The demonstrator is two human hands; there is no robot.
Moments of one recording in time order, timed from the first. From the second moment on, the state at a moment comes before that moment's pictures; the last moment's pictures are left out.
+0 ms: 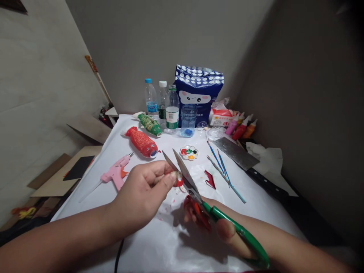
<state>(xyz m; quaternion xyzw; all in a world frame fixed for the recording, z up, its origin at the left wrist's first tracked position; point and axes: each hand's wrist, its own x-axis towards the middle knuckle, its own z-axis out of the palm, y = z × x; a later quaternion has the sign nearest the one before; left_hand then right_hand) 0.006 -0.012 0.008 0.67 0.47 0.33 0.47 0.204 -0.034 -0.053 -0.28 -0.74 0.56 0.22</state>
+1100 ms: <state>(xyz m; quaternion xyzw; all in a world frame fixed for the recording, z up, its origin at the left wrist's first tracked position) 0.002 -0.013 0.008 0.70 0.49 0.32 0.41 0.208 -0.035 -0.043 -0.34 -0.70 0.58 0.24</state>
